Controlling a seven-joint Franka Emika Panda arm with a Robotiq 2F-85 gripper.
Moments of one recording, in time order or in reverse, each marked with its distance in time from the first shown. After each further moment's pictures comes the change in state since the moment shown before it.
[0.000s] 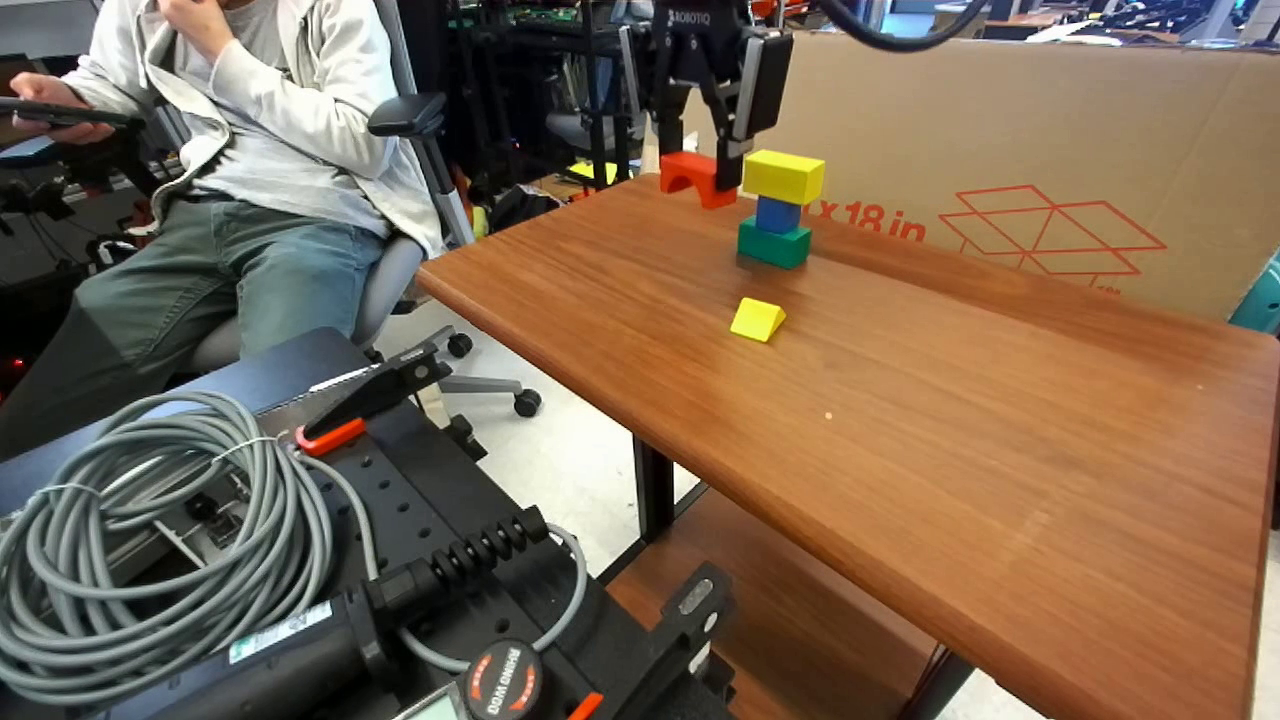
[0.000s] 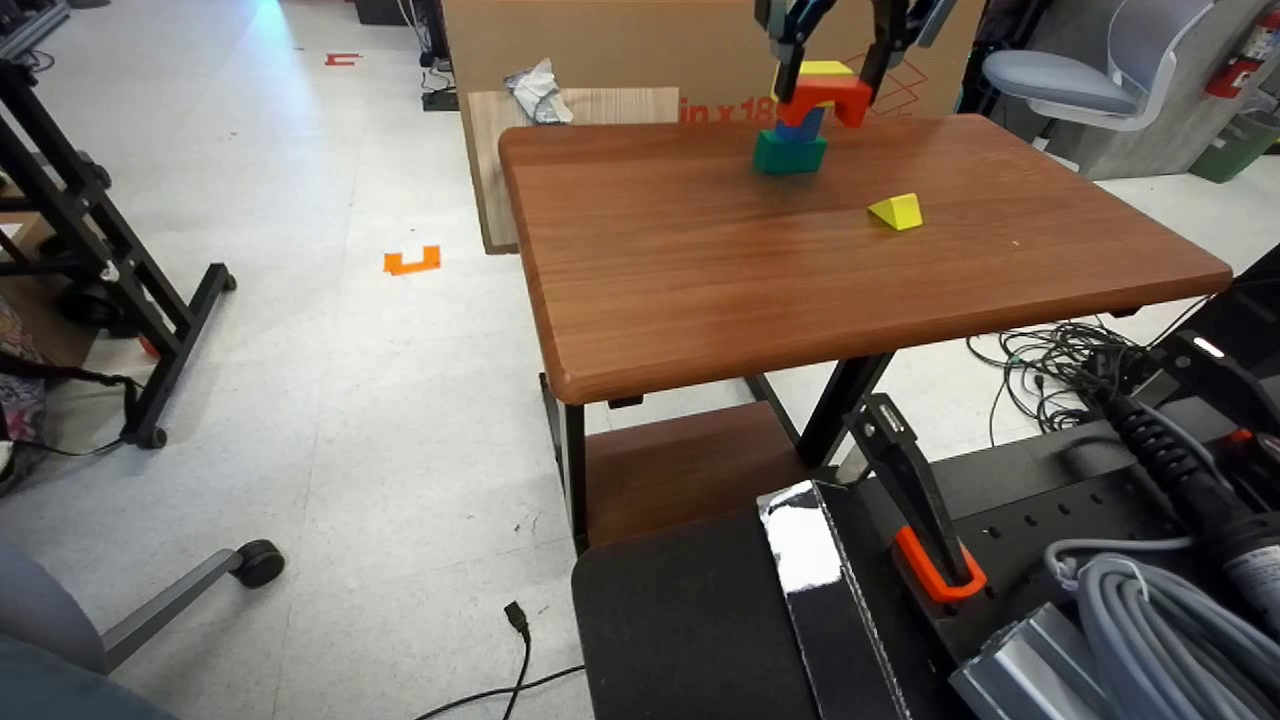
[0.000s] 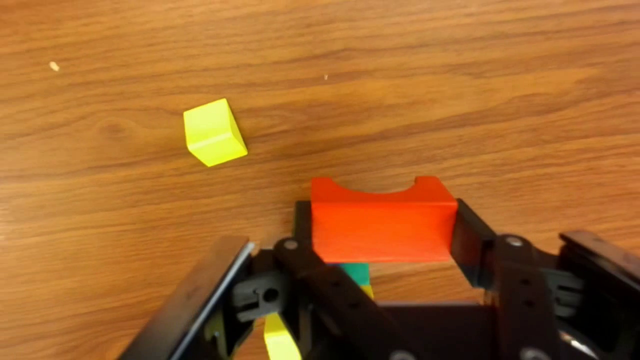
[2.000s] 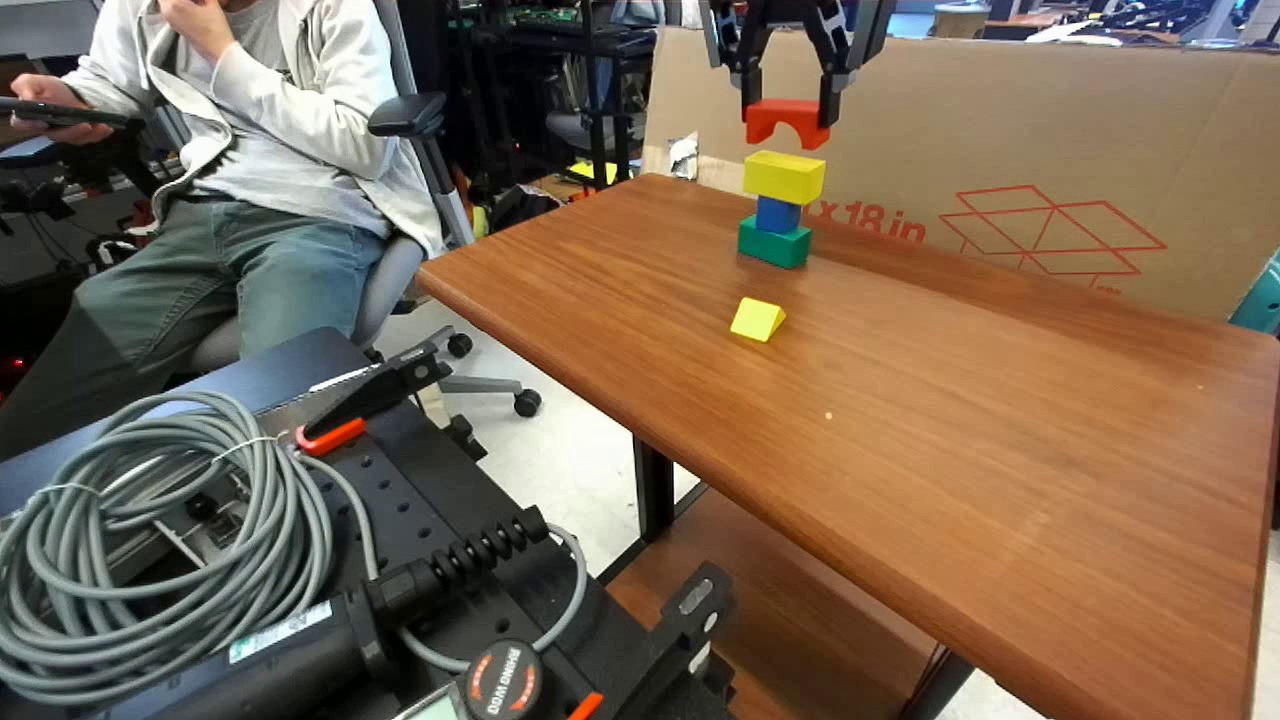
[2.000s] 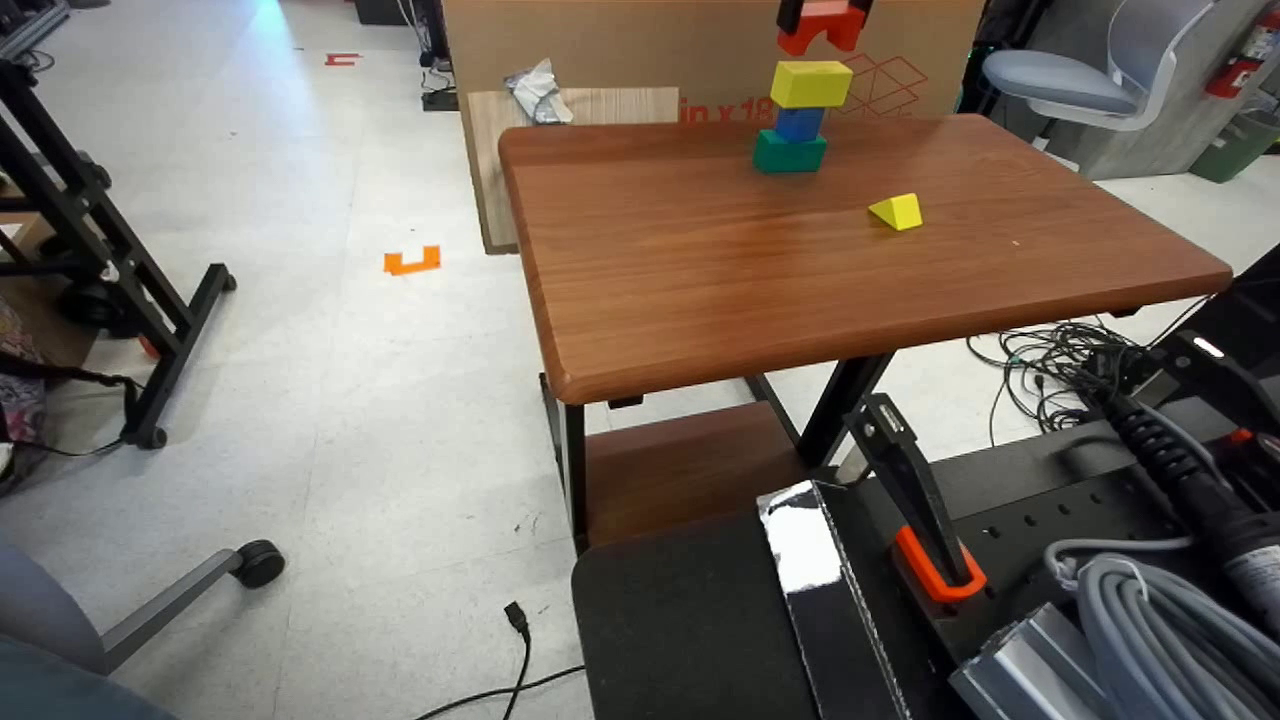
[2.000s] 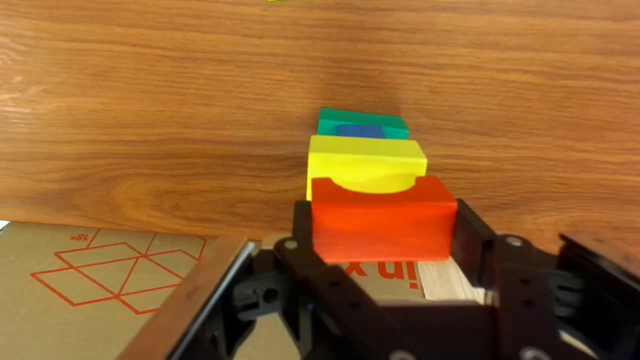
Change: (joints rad) arm -0.051 0.088 0.006 0.205 -0.072 -0.031 -0.208
